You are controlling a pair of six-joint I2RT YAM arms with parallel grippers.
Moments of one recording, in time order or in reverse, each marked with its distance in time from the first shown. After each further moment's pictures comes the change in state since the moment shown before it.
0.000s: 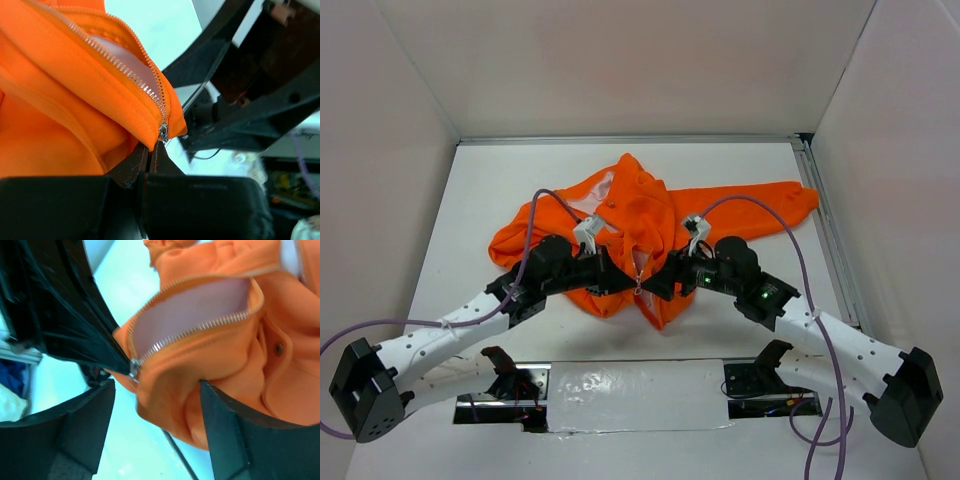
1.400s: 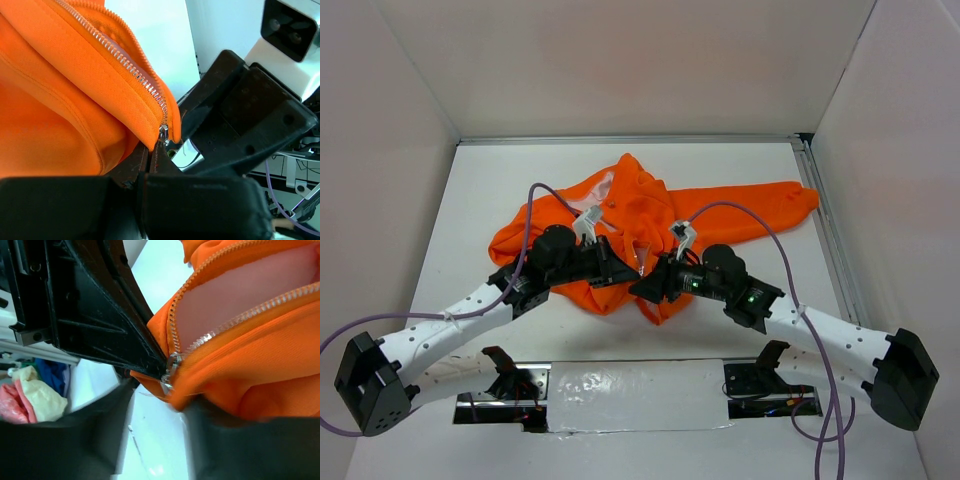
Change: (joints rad) left arm 0.013 0.054 0.092 -0.074 -0.017 -0.187; right arm 0.109 0.074 -0.041 0.175 0.018 0.177
